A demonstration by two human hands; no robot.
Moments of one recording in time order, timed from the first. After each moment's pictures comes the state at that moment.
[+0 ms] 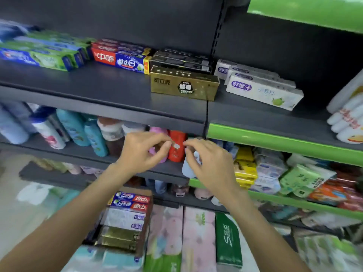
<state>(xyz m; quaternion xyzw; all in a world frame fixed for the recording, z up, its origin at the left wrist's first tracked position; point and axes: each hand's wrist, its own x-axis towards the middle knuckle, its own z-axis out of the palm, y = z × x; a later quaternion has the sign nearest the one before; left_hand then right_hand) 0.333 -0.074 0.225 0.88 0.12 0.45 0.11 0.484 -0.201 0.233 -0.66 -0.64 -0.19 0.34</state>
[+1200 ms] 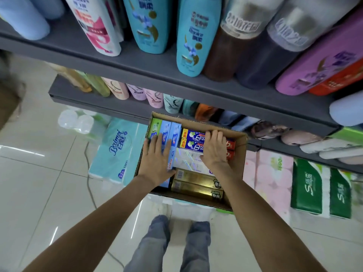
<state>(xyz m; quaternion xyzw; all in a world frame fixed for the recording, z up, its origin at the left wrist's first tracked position) 0.090 0.021 -0.145 0.89 0.41 -0.19 0.09 0.281 -0.025 -0.179 -0.83 -0.54 0.09 -0.13</state>
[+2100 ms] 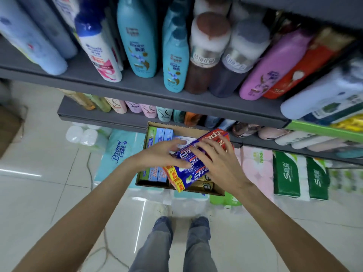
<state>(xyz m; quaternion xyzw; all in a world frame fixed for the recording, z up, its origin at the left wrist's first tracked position) 0.103 0.032 0.021 0.63 0.36 -0.13 0.67 0.267 -0.107 -0.012 -0.65 -0.76 -0.09 0.02</state>
